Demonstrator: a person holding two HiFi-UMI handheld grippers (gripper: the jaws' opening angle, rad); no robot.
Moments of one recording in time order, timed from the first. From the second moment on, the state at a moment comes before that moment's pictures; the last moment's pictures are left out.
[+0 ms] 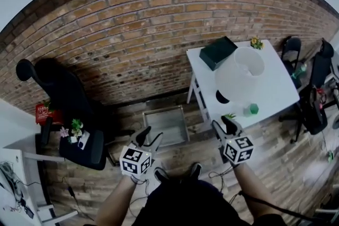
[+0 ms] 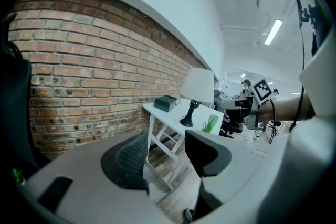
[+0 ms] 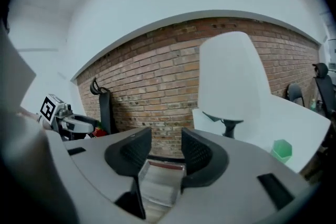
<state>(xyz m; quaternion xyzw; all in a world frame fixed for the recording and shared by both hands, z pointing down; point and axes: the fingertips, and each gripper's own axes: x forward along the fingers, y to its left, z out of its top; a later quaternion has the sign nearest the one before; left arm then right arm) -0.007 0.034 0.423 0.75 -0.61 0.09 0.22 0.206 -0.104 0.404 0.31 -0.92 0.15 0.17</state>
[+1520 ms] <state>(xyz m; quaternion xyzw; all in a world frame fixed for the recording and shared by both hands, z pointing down) -0.022 0.044 0.279 0.73 -0.68 0.03 0.09 0.085 -0.047 0.276 0.18 -0.98 0.01 0.06</state>
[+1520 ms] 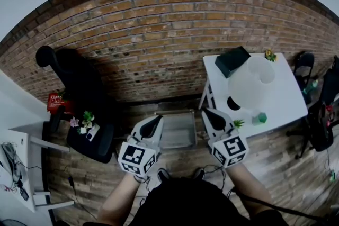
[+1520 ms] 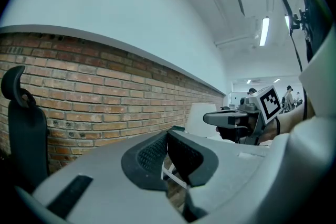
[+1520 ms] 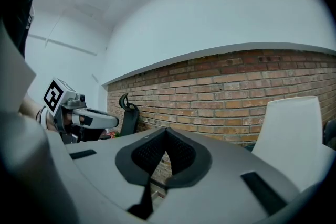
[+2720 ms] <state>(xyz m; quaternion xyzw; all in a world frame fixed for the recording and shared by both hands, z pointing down) -0.021 0.041 0.283 0.72 -0.69 0.03 0.10 0.084 -0.050 0.278 0.16 -0.98 0.02 0.05</state>
